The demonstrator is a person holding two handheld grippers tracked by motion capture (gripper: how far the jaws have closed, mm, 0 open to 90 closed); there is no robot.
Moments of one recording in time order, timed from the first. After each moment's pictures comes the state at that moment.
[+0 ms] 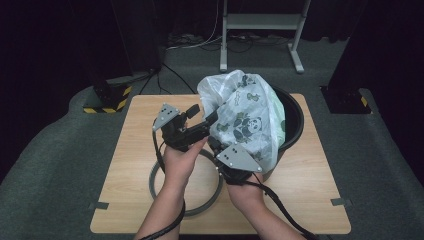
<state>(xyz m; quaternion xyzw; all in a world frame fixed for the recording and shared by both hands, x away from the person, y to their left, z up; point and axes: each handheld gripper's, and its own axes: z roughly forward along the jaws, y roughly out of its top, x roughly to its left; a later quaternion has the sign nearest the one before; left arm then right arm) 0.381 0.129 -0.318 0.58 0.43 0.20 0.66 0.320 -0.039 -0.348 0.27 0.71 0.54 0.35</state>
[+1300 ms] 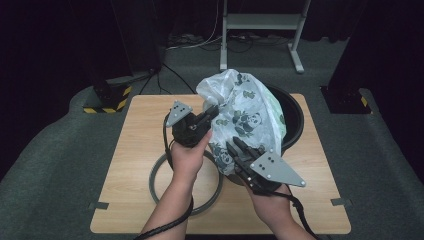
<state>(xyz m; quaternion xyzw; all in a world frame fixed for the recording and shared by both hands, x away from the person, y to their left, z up) 0.388 0.112 -0.316 0.61 0.42 0.21 0.64 0.287 -0.094 -0.317 0.26 0.68 0.59 0.35</state>
